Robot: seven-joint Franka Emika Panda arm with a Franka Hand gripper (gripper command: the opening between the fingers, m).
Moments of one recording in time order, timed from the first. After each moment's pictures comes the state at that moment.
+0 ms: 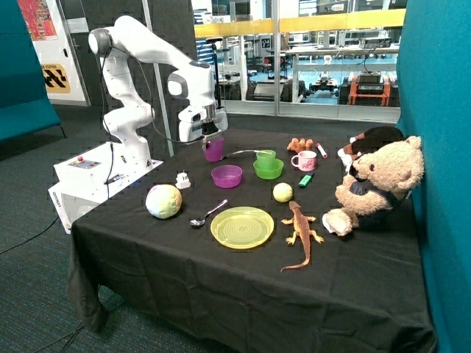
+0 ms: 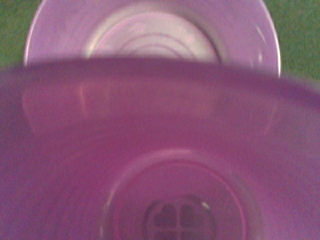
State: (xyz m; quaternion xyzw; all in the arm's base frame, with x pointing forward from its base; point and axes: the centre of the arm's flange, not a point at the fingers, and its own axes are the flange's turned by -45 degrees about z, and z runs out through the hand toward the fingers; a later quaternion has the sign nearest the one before) arm 0.488 -0.116 0.408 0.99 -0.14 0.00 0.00
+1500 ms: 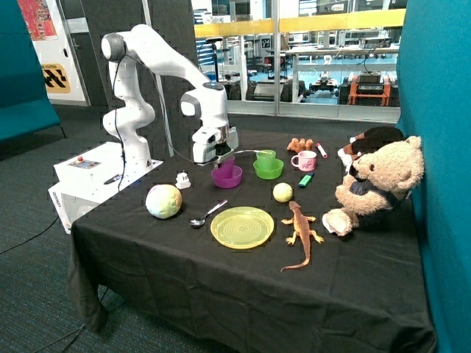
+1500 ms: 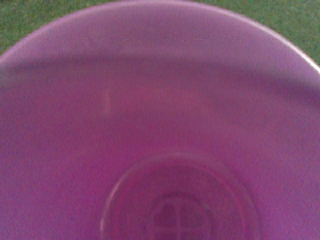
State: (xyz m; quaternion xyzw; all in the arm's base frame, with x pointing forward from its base) arm 0.539 -0.130 0.345 0.99 -0.10 0.00 0.00
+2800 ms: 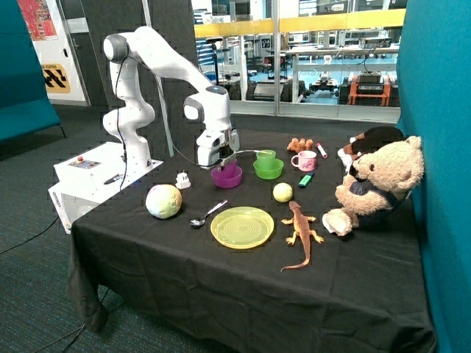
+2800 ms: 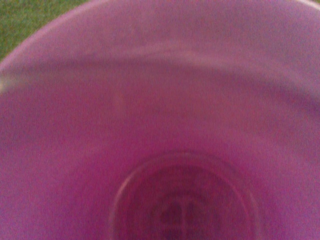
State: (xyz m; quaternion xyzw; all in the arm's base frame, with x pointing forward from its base) arm 0.543 -0.121 0.334 1.00 -0.06 0.00 0.00
